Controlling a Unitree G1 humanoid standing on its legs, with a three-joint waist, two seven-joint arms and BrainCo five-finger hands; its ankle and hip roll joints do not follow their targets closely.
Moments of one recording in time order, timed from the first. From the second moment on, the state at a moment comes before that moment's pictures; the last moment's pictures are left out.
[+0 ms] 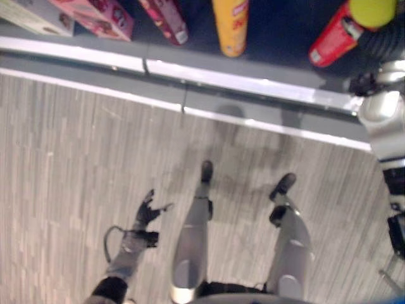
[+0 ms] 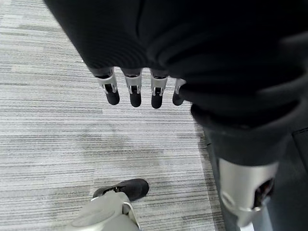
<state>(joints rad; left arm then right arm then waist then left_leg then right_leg) -0.01 0.40 -0.20 0.56 -0.18 -0.11 0.20 -0.79 -0.78 0.14 0.09 -0.38 0.06 -0.53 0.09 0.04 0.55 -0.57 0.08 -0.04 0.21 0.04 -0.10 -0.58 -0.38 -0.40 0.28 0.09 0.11</state>
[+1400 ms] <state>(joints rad) -0.01 0.40 -0.21 0.57 -0.18 -0.09 0.21 -0.77 -0.70 0.10 0.06 -0.21 0.03 -0.55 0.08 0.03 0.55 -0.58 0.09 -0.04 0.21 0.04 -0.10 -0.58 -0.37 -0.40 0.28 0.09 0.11</state>
